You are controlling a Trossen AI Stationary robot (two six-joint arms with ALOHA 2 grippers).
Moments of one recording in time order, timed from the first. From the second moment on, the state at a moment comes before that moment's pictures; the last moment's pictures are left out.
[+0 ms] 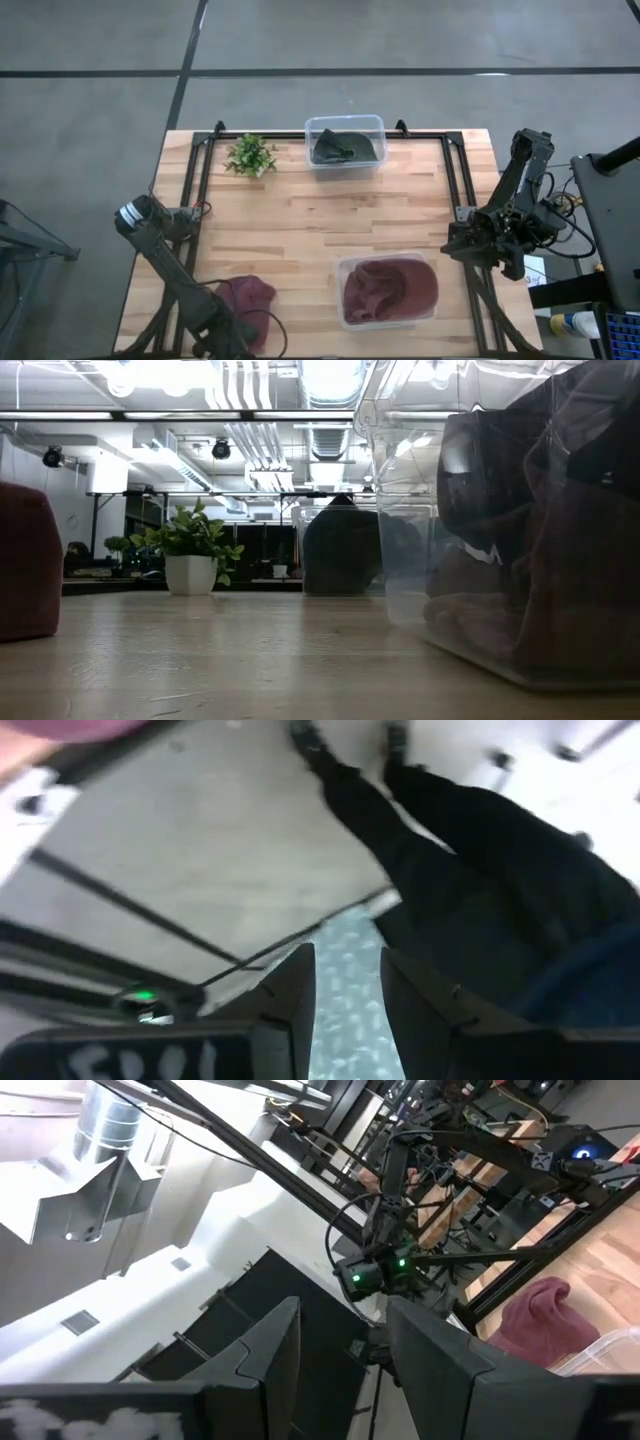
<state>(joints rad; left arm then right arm) -0.88 1.74 1.43 -0.54 0.38 -2.12 1.14 0.69 0.57 0.51 0.91 0.69</state>
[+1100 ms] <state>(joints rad) -0.90 1.76 1.46 -0.58 0.12 -2.02 1.14 0.69 0.57 0.51 0.92 0.70</state>
